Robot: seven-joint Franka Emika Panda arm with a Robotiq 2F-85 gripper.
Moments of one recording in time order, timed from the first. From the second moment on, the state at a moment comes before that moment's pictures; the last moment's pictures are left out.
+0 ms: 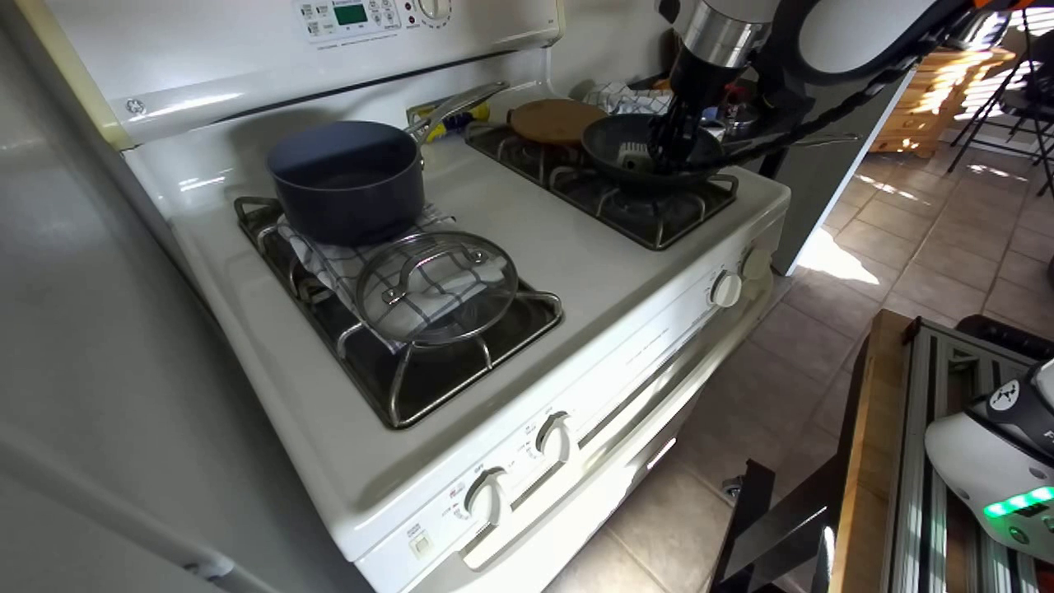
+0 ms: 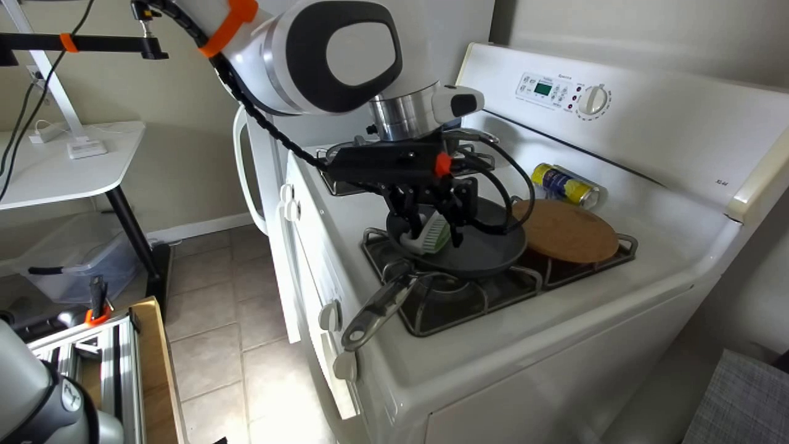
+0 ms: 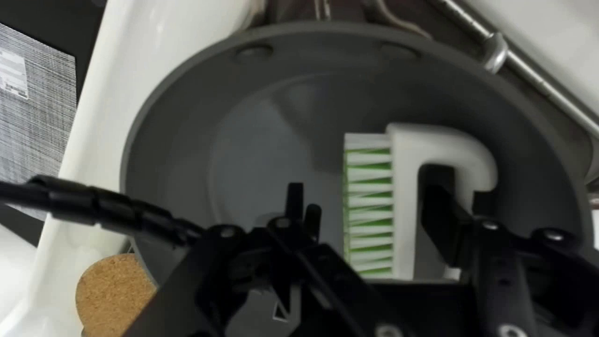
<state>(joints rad) -0.06 -0.14 -0.07 -2.50 -0.32 2.61 -0.30</state>
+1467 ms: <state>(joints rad) 0.00 -0.27 -0.13 -2.35 0.02 2.59 -0.44</state>
